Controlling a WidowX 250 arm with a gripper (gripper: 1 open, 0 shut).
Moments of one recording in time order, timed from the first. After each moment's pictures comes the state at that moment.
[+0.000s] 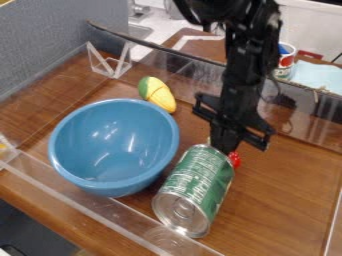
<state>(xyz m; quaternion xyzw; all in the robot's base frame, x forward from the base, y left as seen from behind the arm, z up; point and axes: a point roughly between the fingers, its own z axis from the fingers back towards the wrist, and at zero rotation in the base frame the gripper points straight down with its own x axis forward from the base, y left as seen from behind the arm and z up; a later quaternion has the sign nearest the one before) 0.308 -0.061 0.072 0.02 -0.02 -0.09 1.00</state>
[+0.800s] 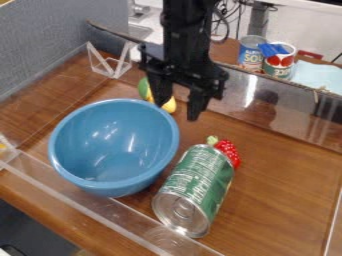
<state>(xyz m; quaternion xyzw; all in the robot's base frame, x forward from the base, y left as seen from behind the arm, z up) 0.283 -0.011 0.118 0.02 -0.07 -0.03 1.00</state>
